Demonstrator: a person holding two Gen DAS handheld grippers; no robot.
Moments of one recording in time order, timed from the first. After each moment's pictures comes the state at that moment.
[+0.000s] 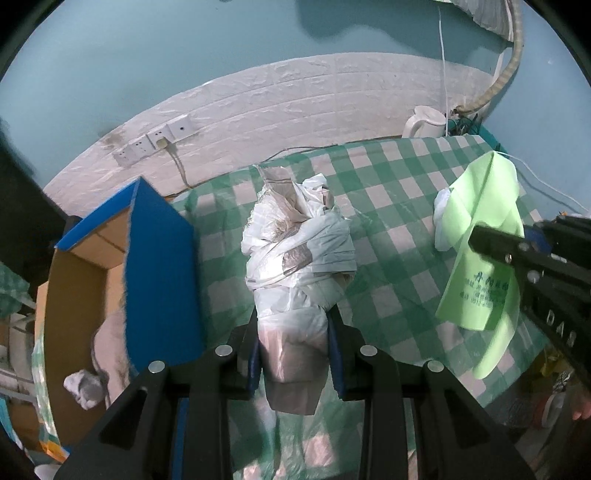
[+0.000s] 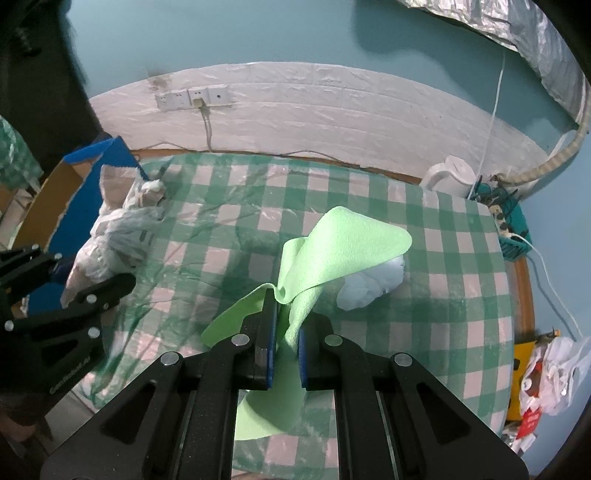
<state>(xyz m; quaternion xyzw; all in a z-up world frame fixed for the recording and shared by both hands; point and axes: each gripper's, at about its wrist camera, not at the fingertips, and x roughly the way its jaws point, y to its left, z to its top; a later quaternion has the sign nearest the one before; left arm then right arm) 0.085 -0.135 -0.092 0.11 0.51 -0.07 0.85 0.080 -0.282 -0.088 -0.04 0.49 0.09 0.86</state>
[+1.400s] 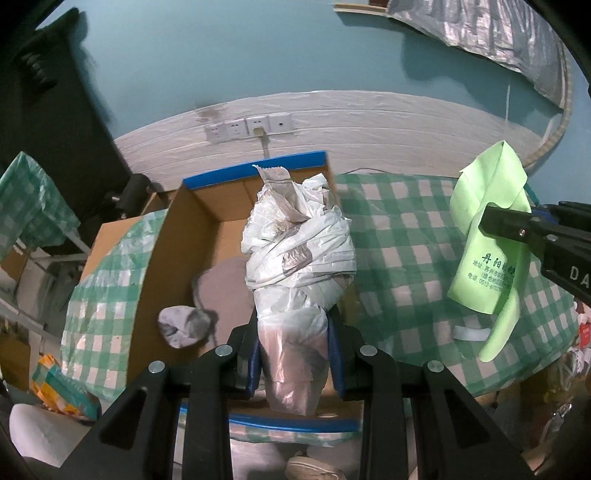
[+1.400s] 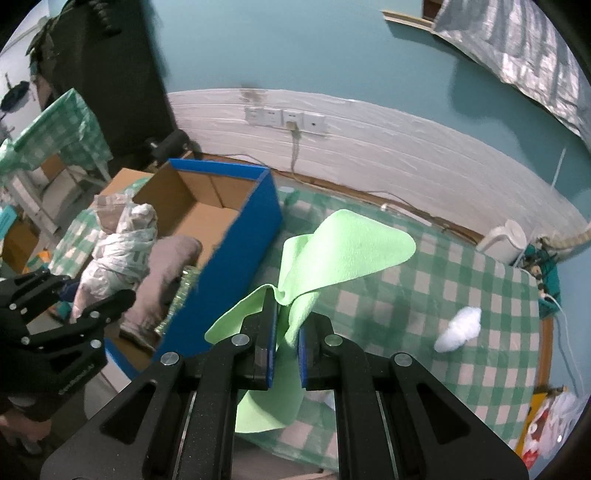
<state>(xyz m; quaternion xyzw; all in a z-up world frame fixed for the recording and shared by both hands) 0.017 0.012 -0.040 0.04 0.48 0.03 0.88 0.057 -0.143 -0.021 -0.07 0.45 0.21 0.86</state>
